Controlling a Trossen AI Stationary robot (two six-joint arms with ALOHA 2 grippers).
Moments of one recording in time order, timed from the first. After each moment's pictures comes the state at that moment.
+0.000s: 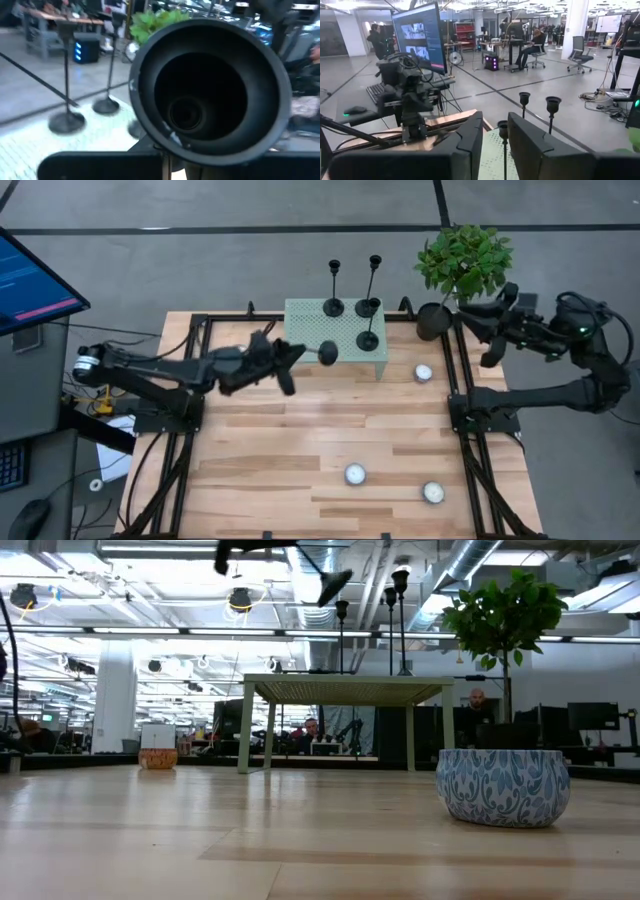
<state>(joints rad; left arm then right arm) -0.09 1.01 0.90 0.26 -0.59 -0.20 -0.15 0.59 1.27 -0.68 0.26 0.03</state>
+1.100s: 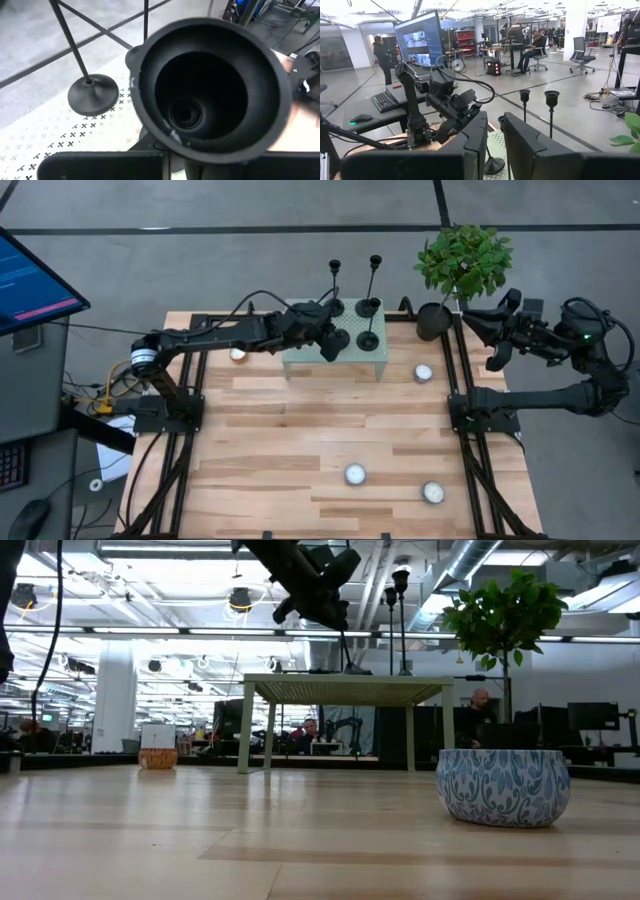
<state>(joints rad) 0.23 1.50 1.45 -0.31 -0.34 -0.25 -0.15 0.50 1.19 -0.65 0.26 0.08</state>
